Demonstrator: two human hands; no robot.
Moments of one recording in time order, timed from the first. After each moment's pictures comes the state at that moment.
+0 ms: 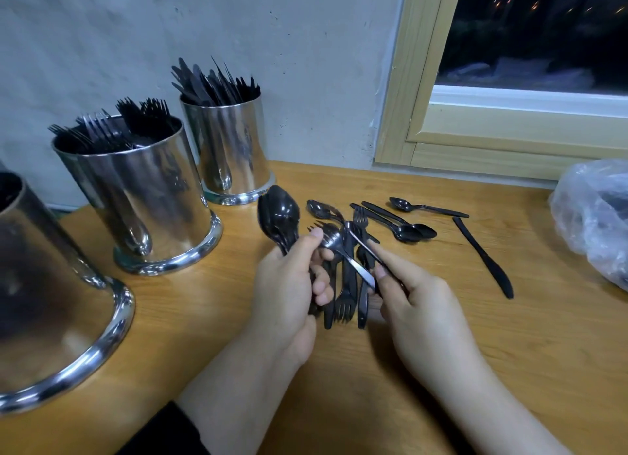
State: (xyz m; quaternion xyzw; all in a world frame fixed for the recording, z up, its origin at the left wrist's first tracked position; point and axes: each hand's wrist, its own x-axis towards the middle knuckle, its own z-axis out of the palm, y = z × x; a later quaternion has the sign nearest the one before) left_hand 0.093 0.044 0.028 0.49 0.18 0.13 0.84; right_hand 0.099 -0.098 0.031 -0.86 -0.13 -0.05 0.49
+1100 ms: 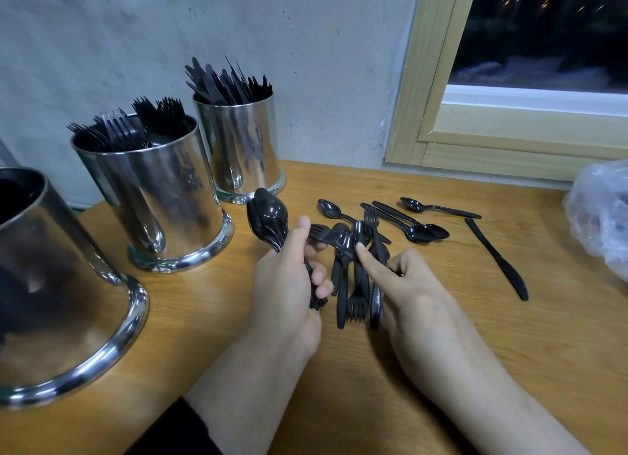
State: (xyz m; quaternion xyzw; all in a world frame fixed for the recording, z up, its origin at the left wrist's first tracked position) left_hand 0.094 0.052 0.035 0.43 0.26 0.16 0.85; right_hand 0.096 -0.094 0.030 -0.93 -0.26 -0.09 0.24
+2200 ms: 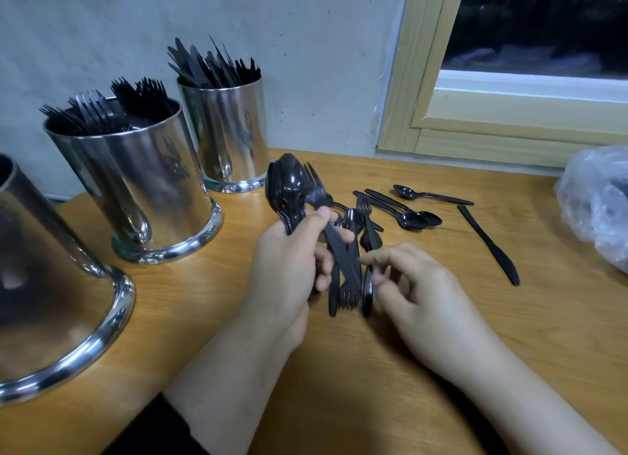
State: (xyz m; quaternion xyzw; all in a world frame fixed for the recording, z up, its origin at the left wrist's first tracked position) left_hand 0.090 0.053 0.035 0.59 0.13 0.12 0.79; right_hand 0.104 -0.110 0.024 -0.90 -0.23 -0.05 0.38
